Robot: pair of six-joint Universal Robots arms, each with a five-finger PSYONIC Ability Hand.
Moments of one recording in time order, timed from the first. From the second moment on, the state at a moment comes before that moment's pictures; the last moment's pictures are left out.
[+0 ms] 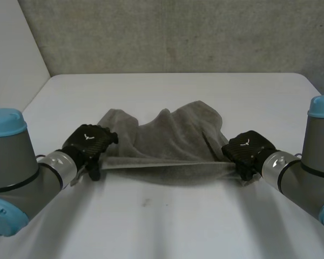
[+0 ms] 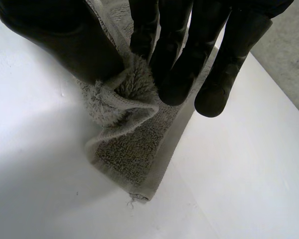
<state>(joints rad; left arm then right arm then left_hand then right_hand) 4.41 -1.92 -1.72 3.25 -1.34 3.57 1.92 -1.19 1.59 0.14 1.37 2.48 0.37 0.37 0.37 0.37 0.19 1.29 1.33 1.33 1.34 1.16</state>
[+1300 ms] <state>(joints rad) 4.64 -1.58 -1.97 3.46 -1.33 3.56 1.69 -1.28 1.73 0.21 1.19 2.69 1.19 1.22 1.22 1.22 1.03 0.37 0.36 0.36 0.37 0.22</state>
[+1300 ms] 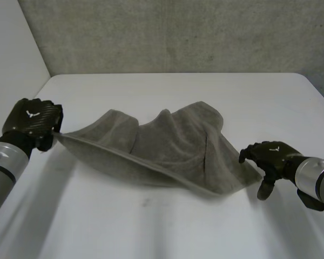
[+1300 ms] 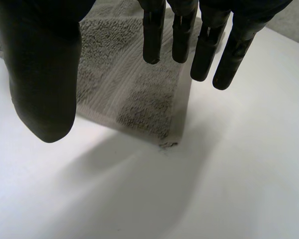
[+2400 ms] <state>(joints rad) 4.75 -1.65 -2.00 3.47 -1.25 3.44 1.85 -1.09 1.79 -0.23 1.21 2.65 1.19 1.22 1.22 1.22 1.03 0.69 0.67 0.69 0.69 0.51</state>
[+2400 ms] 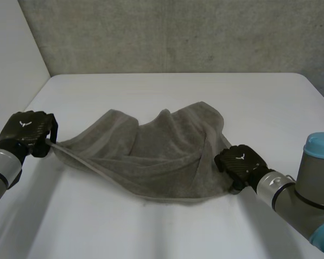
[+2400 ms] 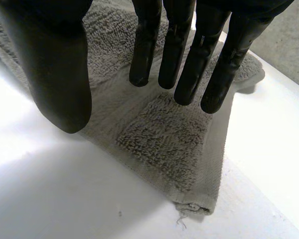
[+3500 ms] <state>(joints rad) 4.74 -1.66 -2.00 3.48 -1.25 3.44 1.88 -0.97 1.58 -0.22 1.26 2.64 1.19 1.22 1.22 1.22 1.03 1.32 1.31 1.32 1.33 1.15</state>
